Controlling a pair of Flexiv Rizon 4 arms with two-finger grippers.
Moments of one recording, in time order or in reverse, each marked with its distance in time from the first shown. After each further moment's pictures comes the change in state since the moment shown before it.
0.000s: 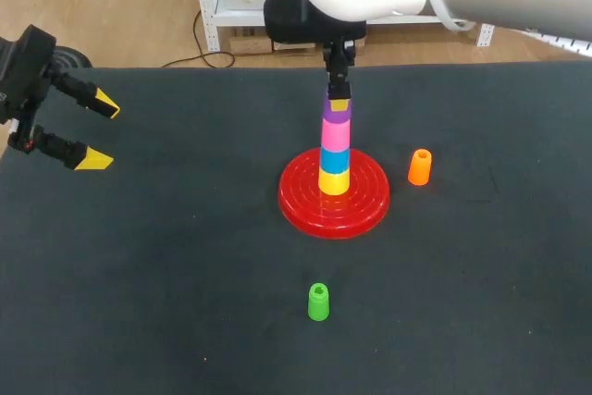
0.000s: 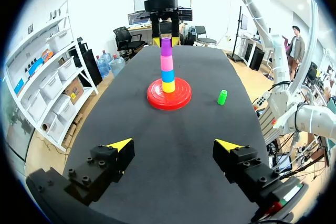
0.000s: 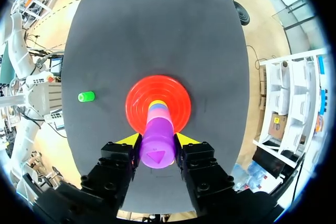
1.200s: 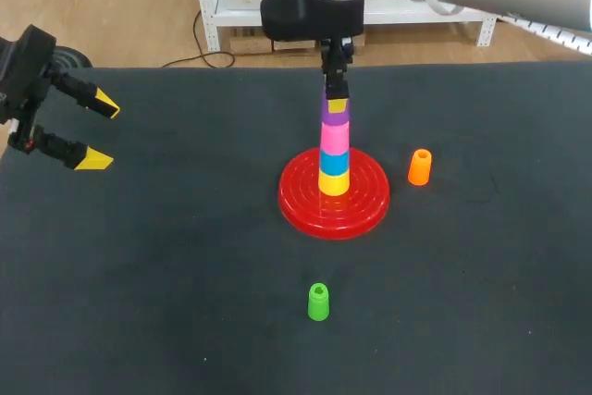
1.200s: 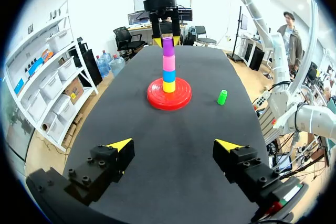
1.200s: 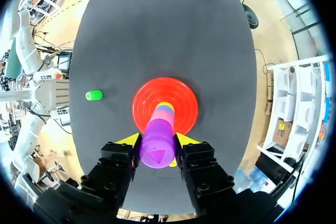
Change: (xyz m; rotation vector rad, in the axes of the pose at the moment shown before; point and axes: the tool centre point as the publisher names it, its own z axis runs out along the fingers) left arm 0.000 0.000 0.000 0.000 0.000 0.000; right arm -0.005 0.005 -0.002 -0.064 -0.006 -0.040
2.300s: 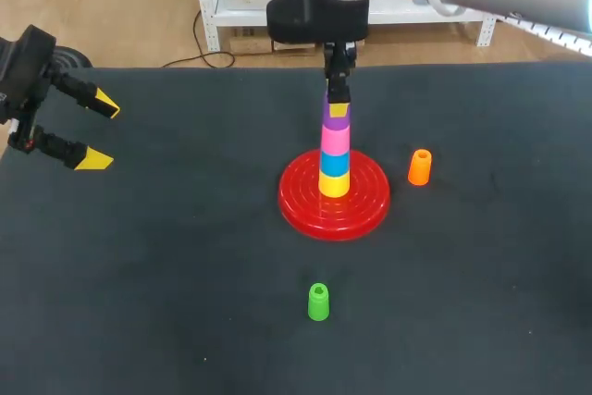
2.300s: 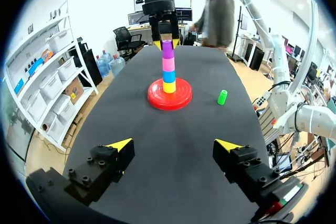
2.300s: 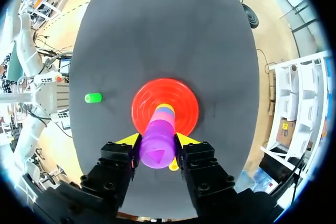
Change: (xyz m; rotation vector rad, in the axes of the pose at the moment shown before) left arm 0.000 0.000 0.000 0.000 0.000 0.000; right arm 0.002 -0.003 0.011 -0.019 -0.035 0.017
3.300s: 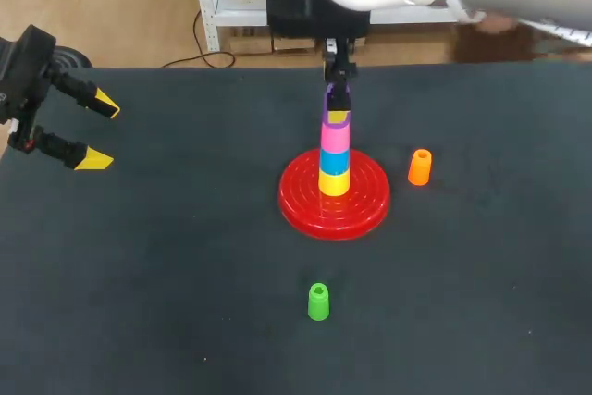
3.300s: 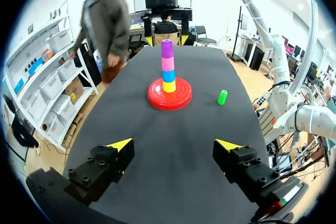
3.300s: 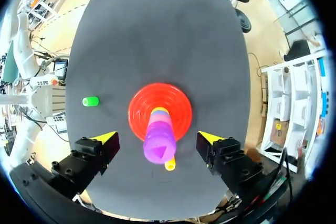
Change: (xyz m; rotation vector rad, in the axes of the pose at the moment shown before) left arm 0.000 0.000 0.000 0.000 0.000 0.000; right arm -0.001 0.002 -0.018 0.072 -0.037 0.010
